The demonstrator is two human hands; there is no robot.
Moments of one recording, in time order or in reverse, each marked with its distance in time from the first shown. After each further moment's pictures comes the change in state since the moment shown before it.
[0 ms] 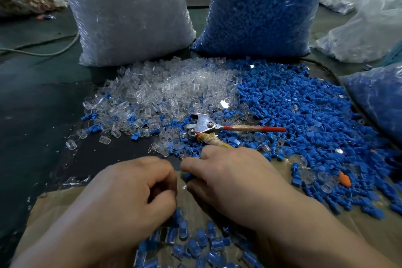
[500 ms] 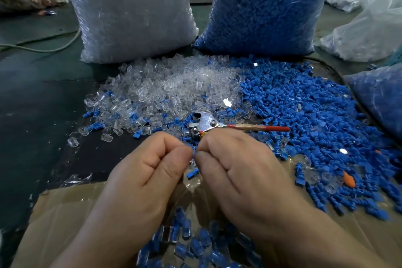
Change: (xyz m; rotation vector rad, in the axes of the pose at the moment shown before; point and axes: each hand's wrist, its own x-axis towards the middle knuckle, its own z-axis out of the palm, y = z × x) left_hand 0.004 0.019 0.021 -0.647 0.309 -0.063; right_hand -0.010 -0.013 -0.015 0.380 0.335 0.093
